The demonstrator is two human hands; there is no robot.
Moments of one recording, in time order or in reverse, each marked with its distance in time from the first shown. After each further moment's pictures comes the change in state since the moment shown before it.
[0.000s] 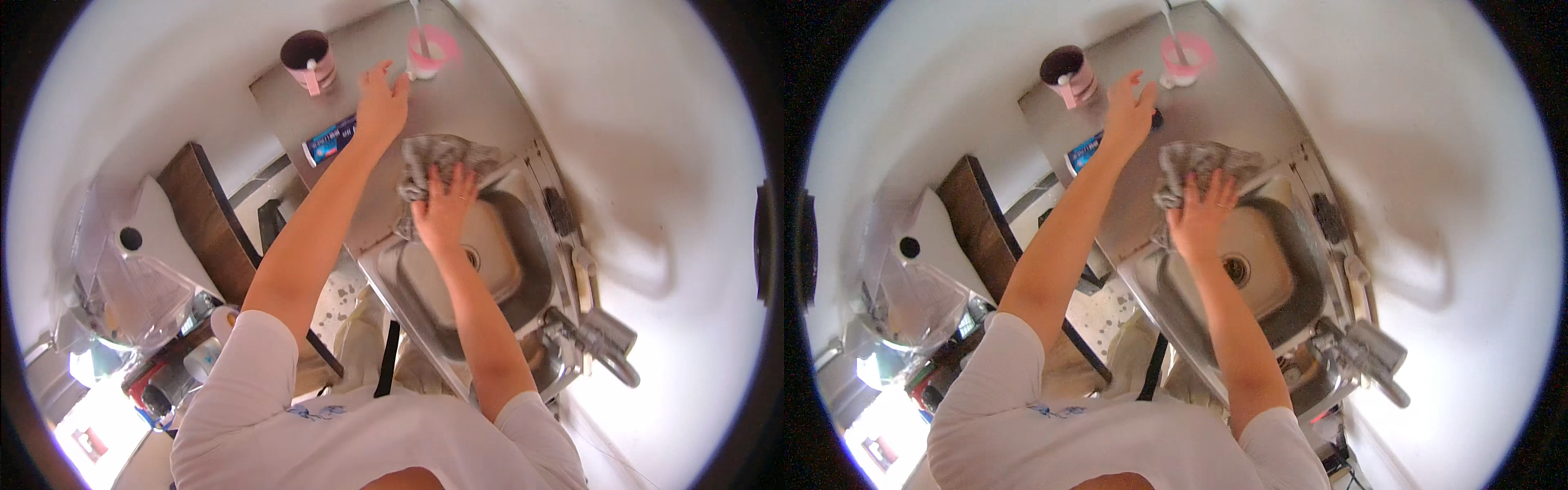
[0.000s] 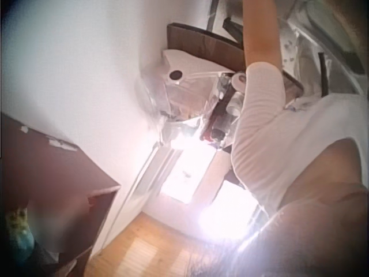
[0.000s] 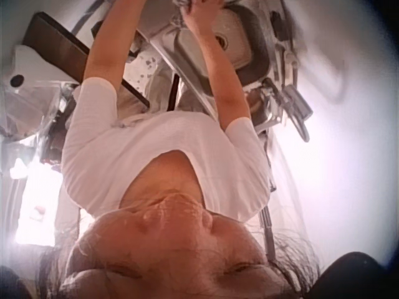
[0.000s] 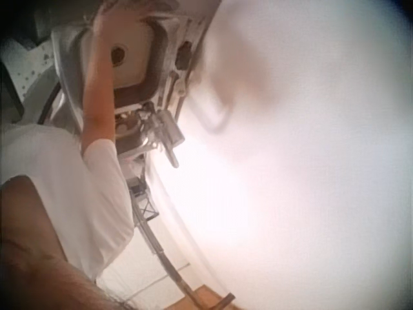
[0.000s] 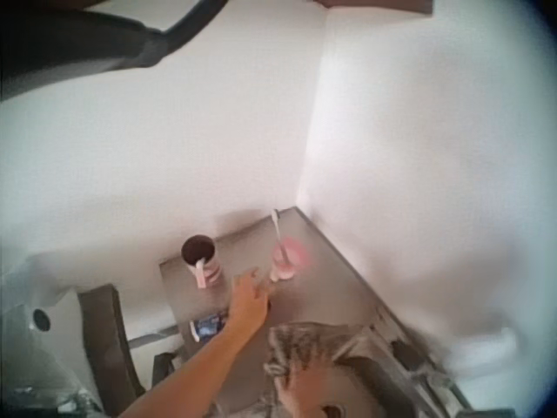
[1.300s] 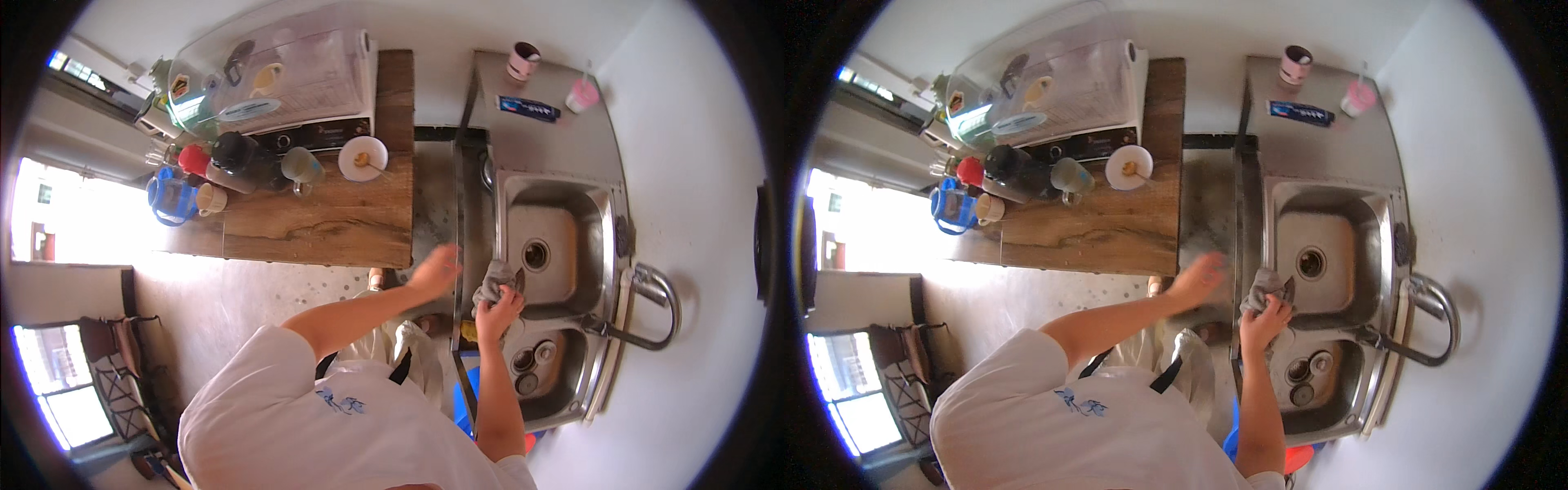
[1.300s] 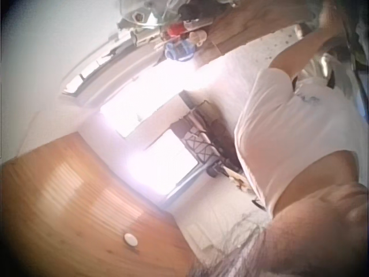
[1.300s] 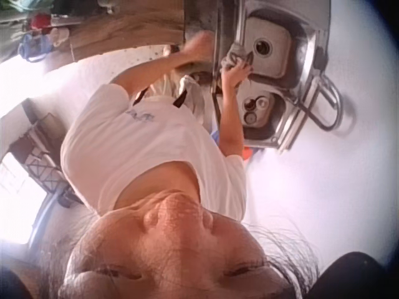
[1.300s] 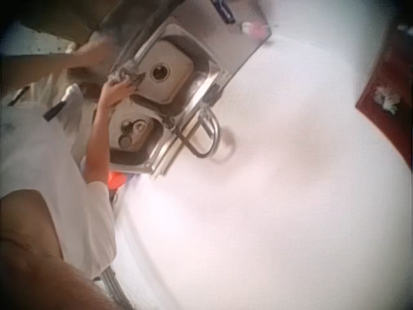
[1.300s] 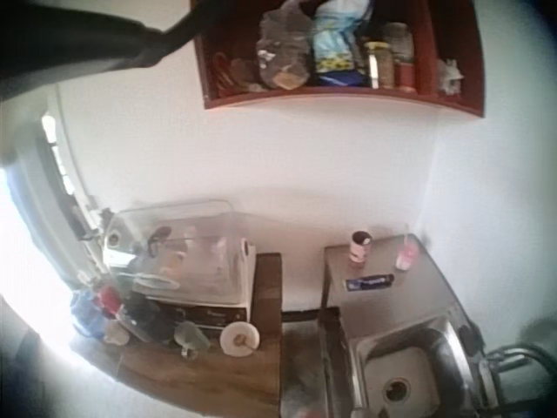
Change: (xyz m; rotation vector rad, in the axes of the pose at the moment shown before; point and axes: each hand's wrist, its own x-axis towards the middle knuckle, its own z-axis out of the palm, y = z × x) left_hand -0.540 0.038 -0.176 -0.186 -0.164 -0.422; right_hand -0.380 0.010 -0.053 0.207 0.017 -0.088
